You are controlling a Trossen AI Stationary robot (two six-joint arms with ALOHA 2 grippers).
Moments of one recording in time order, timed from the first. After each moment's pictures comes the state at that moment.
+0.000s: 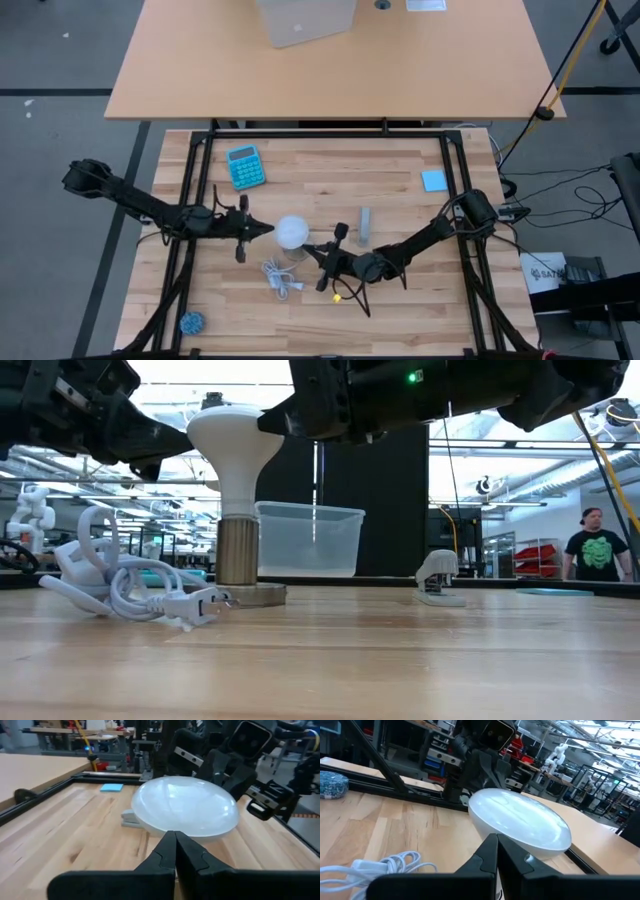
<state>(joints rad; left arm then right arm) -0.30 0.90 0.10 0.71 -0.28 -0.07 0.40 2.02 1.02 0.97 0.79 -0.30</state>
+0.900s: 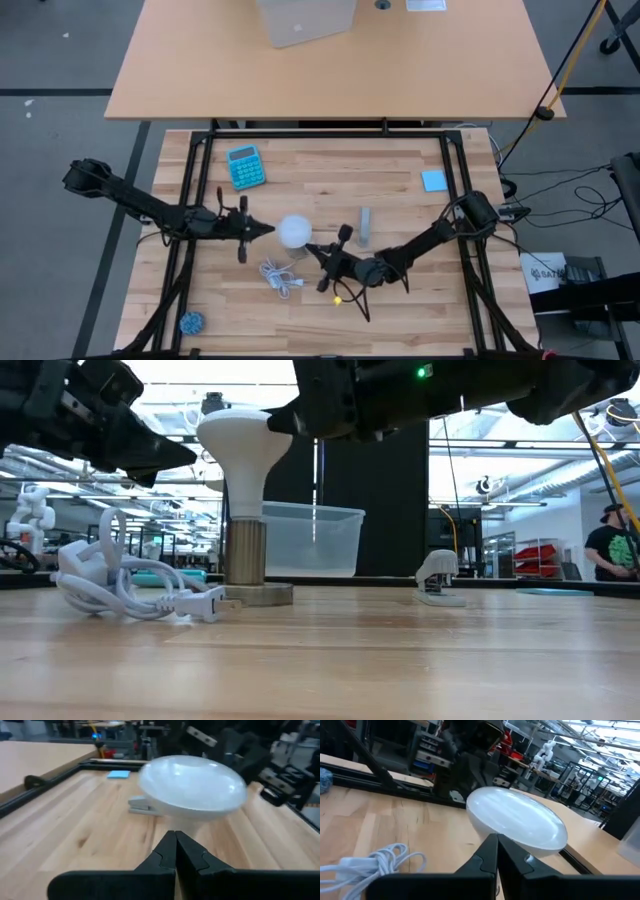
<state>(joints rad) -0.30 0.90 0.12 0.62 -0.34 -0.09 0.43 2.02 1.02 0.96 0.88 -0.31</state>
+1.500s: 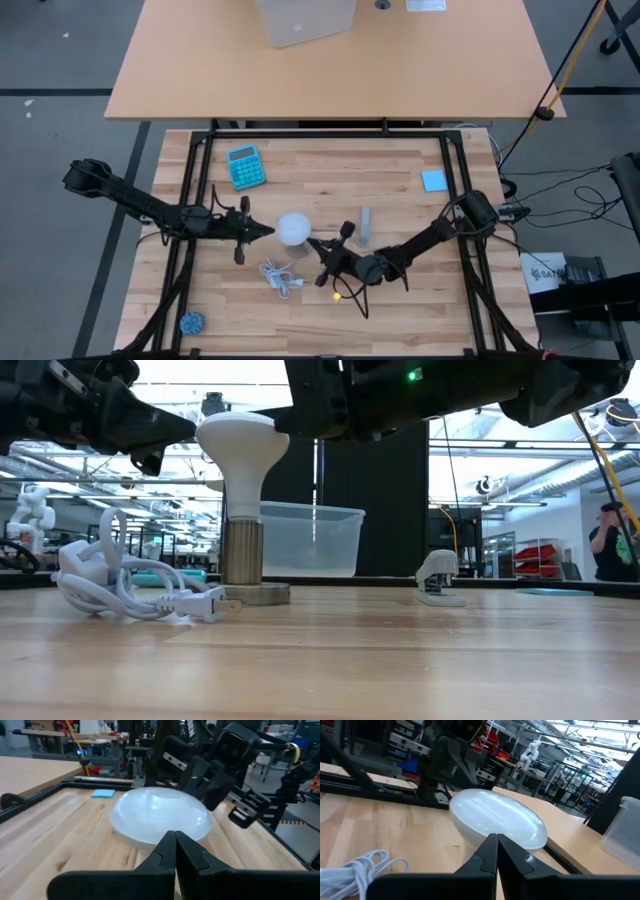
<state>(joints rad) -0.30 0.90 0.12 0.73 -0.27 -0.09 0.41 2.02 1.02 1.00 0.94 -0.33</state>
